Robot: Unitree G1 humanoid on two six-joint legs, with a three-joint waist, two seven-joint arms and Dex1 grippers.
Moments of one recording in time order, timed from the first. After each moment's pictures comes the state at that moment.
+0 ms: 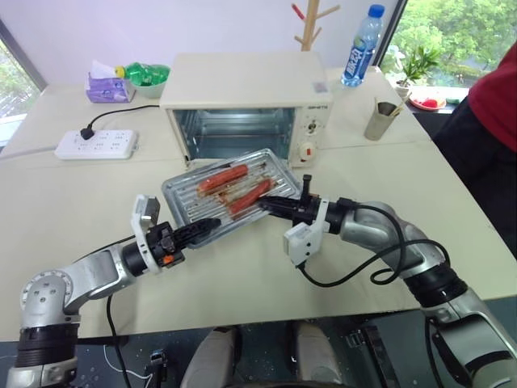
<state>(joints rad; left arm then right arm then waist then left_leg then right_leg) -0.12 0.61 0.26 -0.09 -1.96 1.19 -0.08 -0.52 -0.62 0.36 0.01 -0.53 -0.64 0.50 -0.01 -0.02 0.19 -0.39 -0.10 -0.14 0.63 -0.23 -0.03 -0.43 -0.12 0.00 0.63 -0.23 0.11</state>
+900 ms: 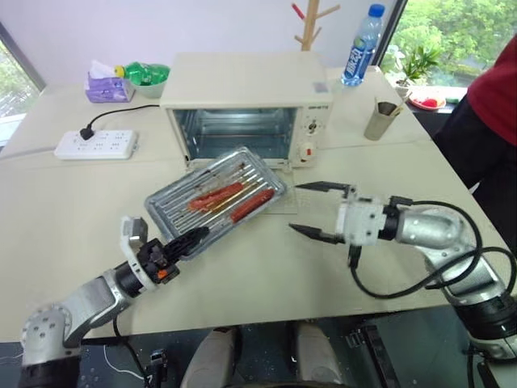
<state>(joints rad) 0.13 0.45 0.39 -0.22 -1.95 1.06 -0.09 -0.30 -0.81 0.12 -0.27 0.27 0.02 0.85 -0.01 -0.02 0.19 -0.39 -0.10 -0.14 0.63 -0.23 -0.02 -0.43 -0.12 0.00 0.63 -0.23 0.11</state>
